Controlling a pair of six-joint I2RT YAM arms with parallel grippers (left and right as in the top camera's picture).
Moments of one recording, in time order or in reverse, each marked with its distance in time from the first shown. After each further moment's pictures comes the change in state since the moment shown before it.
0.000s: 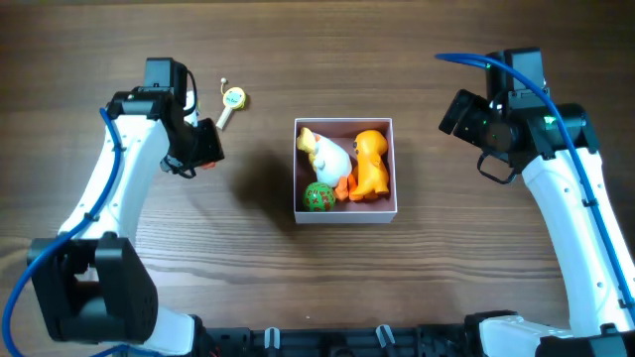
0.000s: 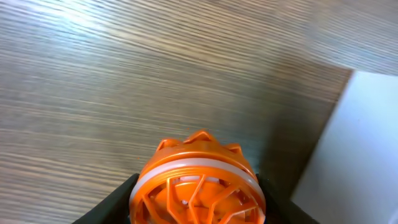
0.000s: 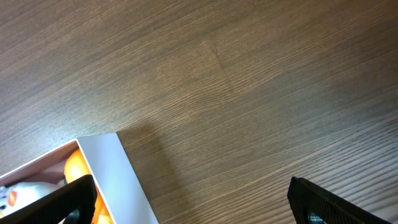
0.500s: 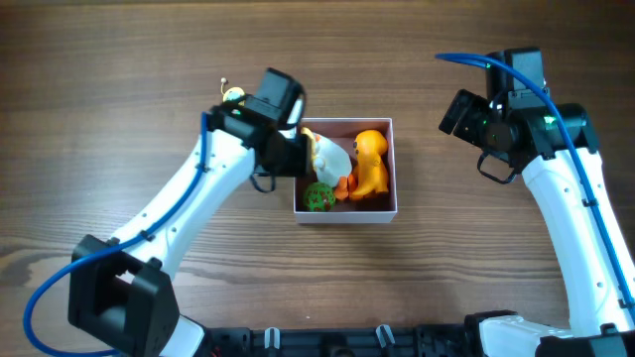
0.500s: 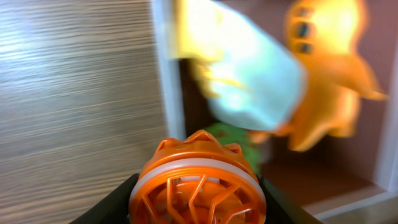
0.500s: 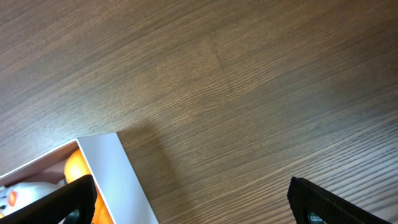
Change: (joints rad) left arm -0.451 -0.006 0.045 0.064 0.049 -0.086; right arm 0.000 0.000 0.000 0.000 0.000 0.000
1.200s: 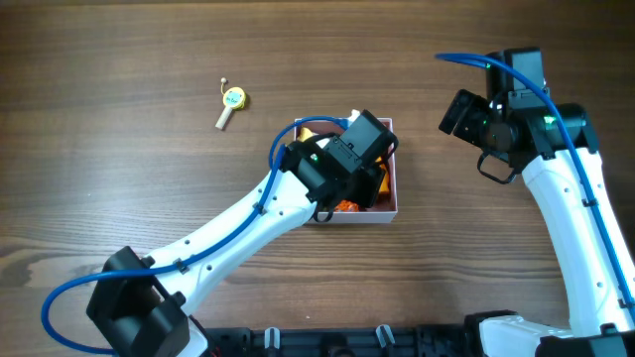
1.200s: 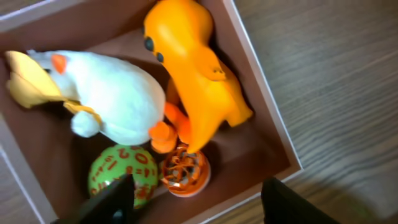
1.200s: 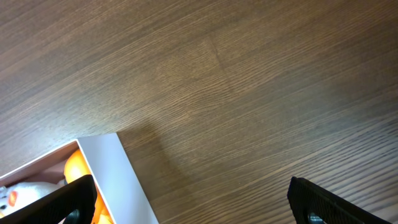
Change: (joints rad) left arm -0.362 0.000 0.041 0.125 -0.219 -0.019; right arm 0.000 0.000 0.000 0.000 0.000 0.000
